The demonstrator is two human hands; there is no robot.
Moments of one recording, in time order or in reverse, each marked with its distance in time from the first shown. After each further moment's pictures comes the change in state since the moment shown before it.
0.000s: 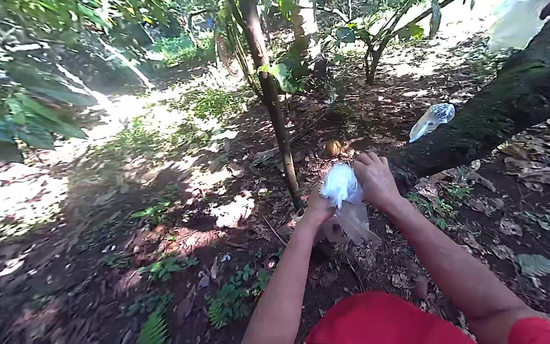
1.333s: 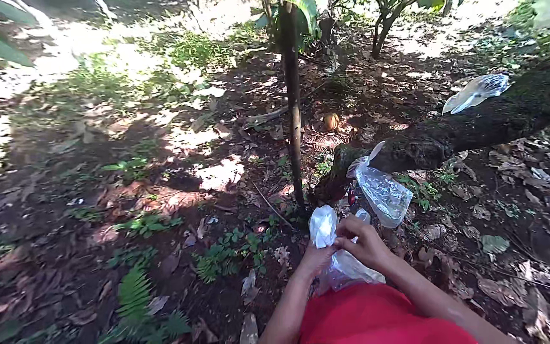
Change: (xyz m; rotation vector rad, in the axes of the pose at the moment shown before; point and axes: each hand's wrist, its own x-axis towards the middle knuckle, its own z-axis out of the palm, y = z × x) left_hand -0.183 -0.083 0.033 -0.845 0.083 -0.589; right_hand -0.163 -0.089 0.079 0.753 -0.420 0.195
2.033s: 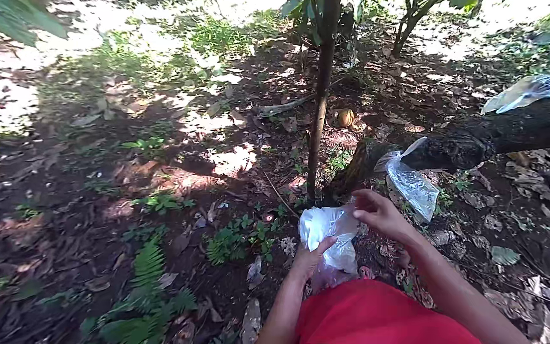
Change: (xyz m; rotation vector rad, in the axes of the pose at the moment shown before) left_hand -0.020 -0.007 -0.066 -0.027 0.178 -0.013; right_hand 0.049 -0.018 -0.012 0.076 -0.101 0.212
